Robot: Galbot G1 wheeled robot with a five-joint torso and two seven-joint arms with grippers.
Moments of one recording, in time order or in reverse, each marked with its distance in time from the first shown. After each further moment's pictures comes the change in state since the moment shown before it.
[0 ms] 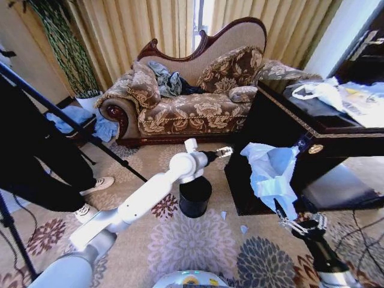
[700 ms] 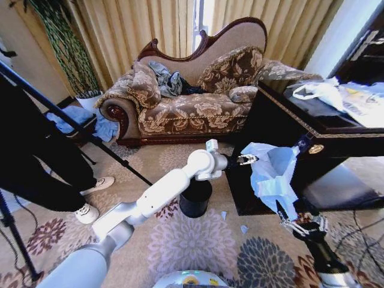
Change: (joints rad) left arm -0.073 -0.175 0.050 0.153 -0.090 0.066 0.031; right arm 0.008 0.015 -0.005 -0.036 -0.006 0.014 -0.006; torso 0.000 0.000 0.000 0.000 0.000
